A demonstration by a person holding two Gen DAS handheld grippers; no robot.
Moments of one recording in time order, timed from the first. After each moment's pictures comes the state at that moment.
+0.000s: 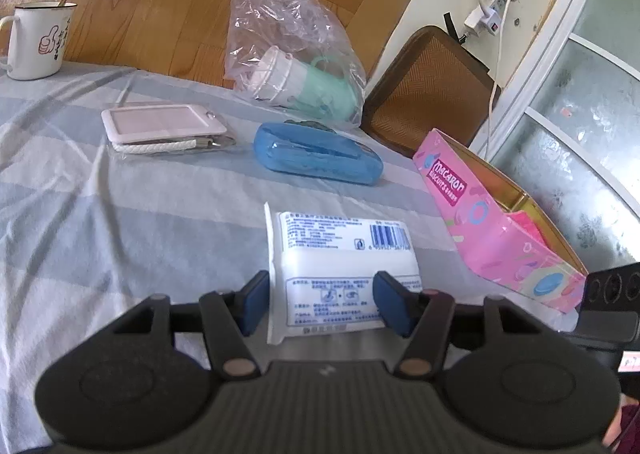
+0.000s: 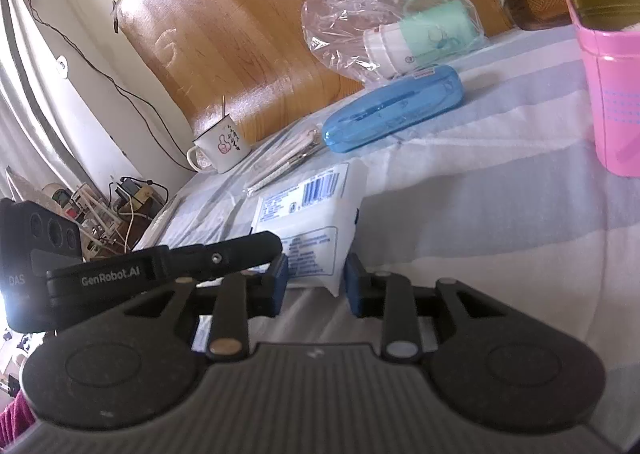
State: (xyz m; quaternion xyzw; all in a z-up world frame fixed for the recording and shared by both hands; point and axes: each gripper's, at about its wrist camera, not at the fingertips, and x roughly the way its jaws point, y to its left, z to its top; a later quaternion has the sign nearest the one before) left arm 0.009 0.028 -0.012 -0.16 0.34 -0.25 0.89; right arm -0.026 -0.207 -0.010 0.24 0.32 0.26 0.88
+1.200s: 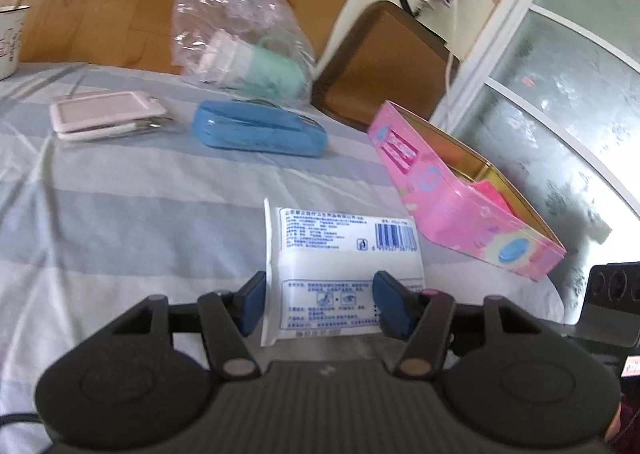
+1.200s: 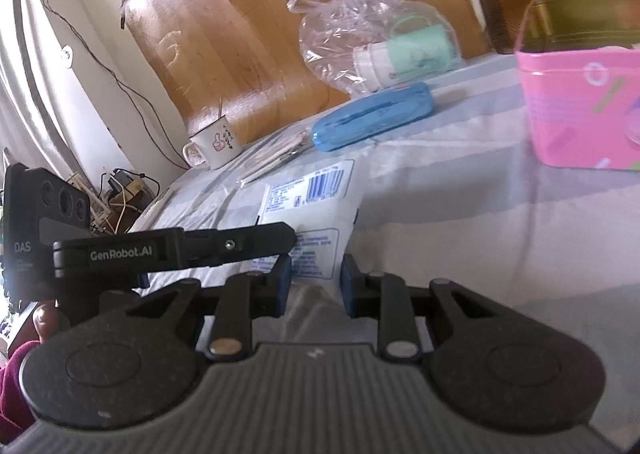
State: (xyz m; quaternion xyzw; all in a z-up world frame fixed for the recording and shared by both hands) left arm -0.005 -0.004 -0.010 -0.13 0.35 -0.30 0.88; right arm -0.072 -0.231 -0.005 0.20 0.30 0.24 0.90
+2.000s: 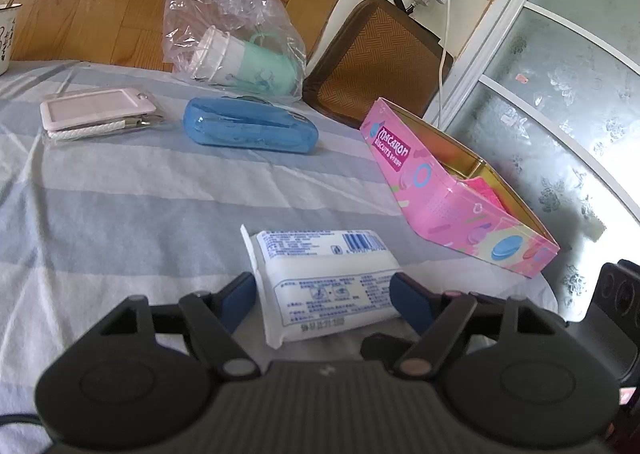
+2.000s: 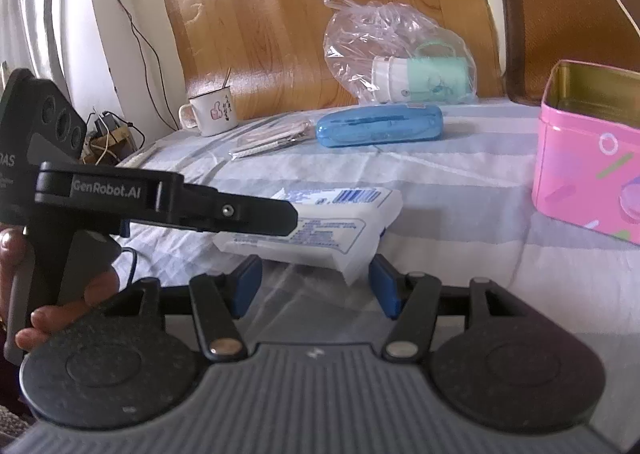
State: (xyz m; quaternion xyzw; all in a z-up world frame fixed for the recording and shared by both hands) left arm -0.004 -0.003 -0.010 -0.14 0.35 -0.31 0.87; right arm -0.076 -0.210 -0.005 0.07 0.28 0.24 0.93
